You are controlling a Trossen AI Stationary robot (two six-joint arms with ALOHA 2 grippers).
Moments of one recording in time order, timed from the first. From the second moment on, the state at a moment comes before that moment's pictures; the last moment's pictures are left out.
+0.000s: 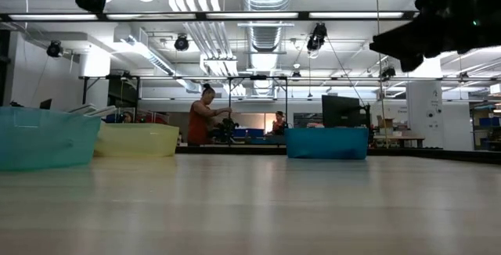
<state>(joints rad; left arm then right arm) -0.21 0.32 0.44 -0.09 -0.25 0.12 -0.12 0.42 0.18 0.23 0.03 0.06</state>
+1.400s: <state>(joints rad) -0.21 0.04 0.02 0.06 -0.36 -0.15 -0.12 0.09 0.01 0.04 0.19 0.24</state>
